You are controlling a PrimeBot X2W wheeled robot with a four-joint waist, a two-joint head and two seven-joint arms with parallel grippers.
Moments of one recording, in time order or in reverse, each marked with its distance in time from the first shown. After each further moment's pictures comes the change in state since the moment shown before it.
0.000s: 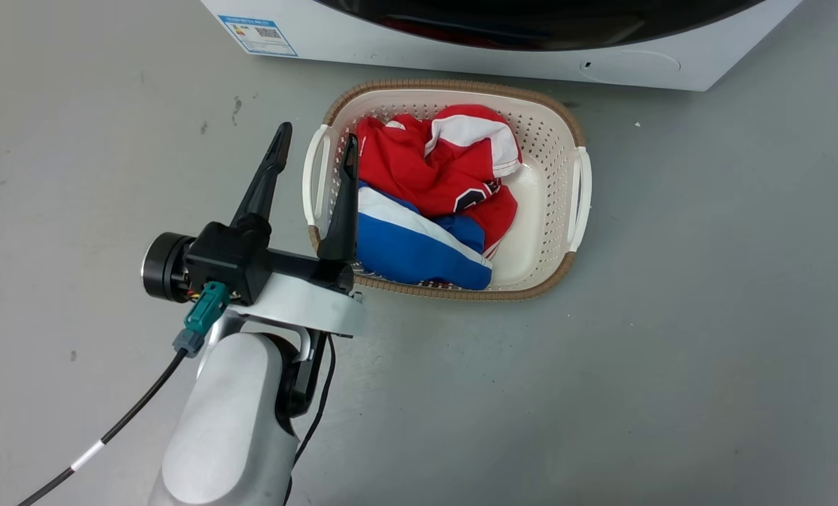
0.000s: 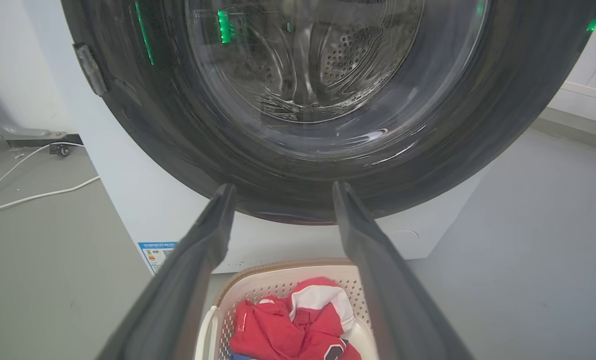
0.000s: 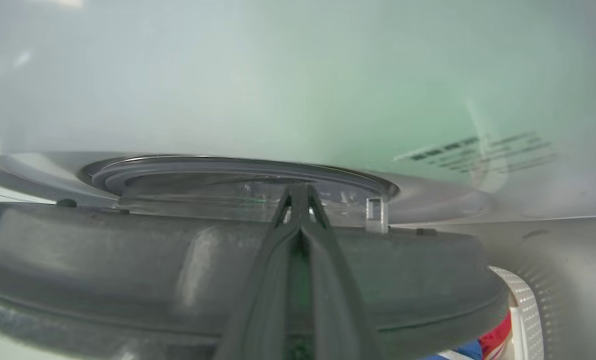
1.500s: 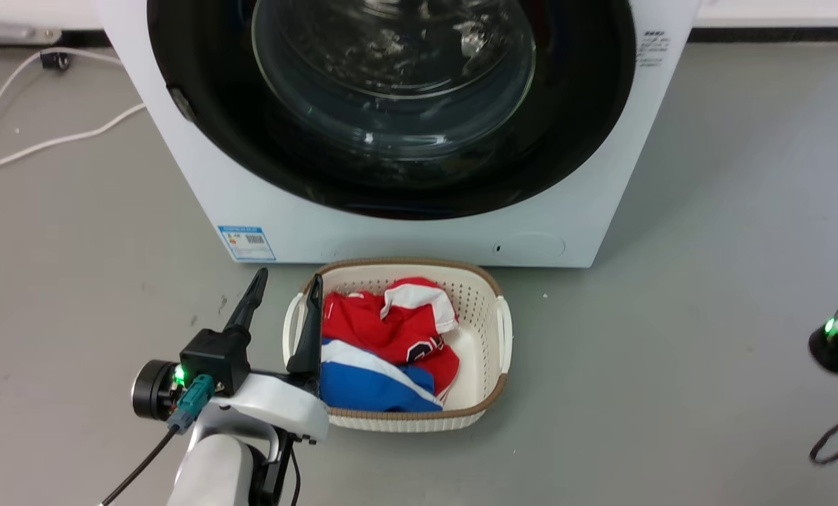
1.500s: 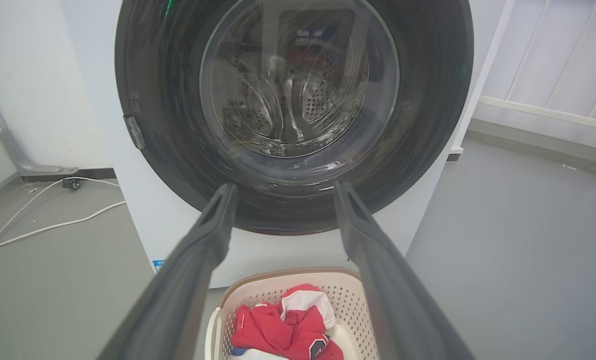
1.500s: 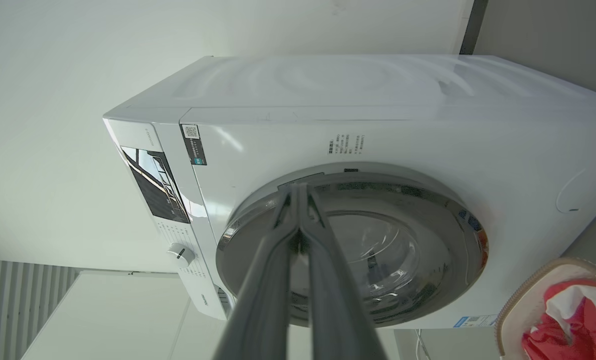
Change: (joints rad) left arm 0.227 0.005 0.112 0.136 0.044 -0.070 0.000; right arm 1.092 0.183 -0.522 -0.593 0.273 0.000 -0.421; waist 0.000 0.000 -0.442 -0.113
